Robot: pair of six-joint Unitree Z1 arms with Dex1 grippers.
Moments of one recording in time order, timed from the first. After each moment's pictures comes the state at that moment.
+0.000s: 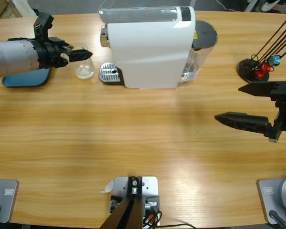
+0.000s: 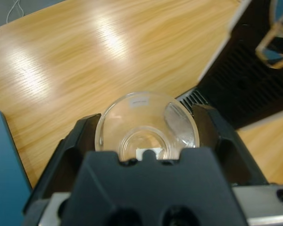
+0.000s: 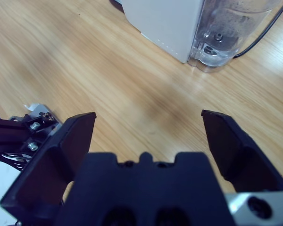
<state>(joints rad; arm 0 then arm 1) -0.50 1.72 -0.59 -0.57 -0.07 -0.01 0.81 1.08 -0.73 0.43 0.07 0.14</state>
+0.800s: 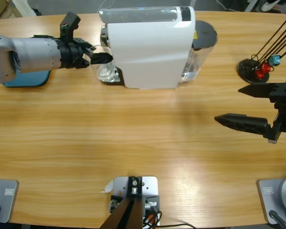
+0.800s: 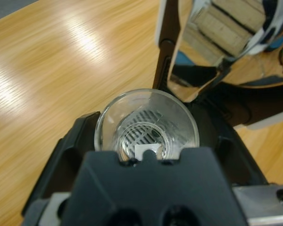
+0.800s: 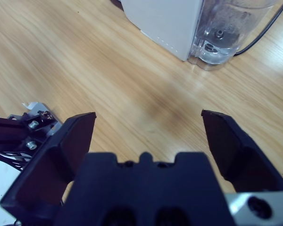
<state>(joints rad) -0.60 1.82 -0.71 -0.53 -0.13 -0.01 0.81 1.08 -0.72 0.43 0.07 0.14</state>
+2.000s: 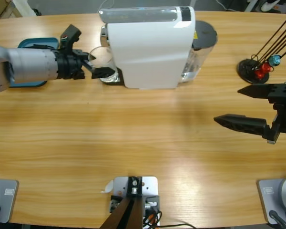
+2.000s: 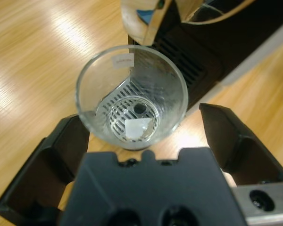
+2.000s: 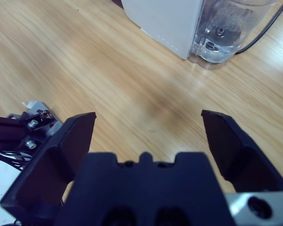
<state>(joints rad) -0.61 1.77 -0.64 -0.50 -0.18 0.03 0.81 1.08 -0.71 0.42 0.07 0.14</state>
